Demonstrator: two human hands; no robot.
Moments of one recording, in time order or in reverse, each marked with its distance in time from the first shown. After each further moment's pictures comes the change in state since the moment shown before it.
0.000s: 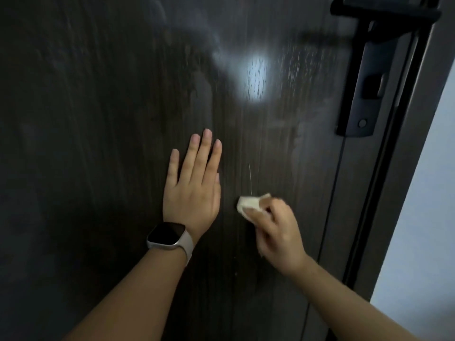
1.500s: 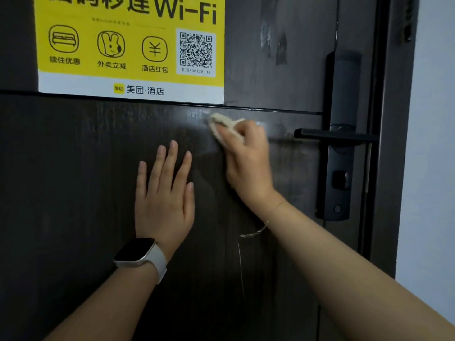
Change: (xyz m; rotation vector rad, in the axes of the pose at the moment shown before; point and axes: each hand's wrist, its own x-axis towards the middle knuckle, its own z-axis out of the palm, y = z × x) left_hand 0.111 -0.045 -0.035 0.024 0.149 -0.130; right_hand 0.267 0.013 -0.053 -0.030 0.411 -0.073
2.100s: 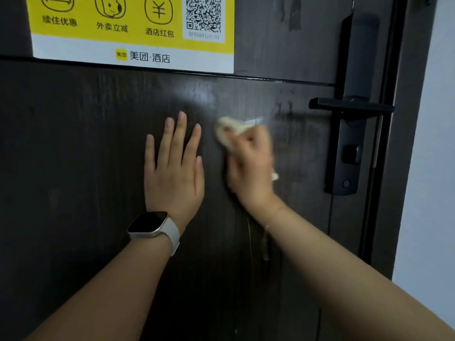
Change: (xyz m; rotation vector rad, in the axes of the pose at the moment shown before) left_hand 0.001 0.001 0.001 0.020 -0.018 0.007; right_hand -0.046 -0.031 0.005 0.090 0.064 0.155
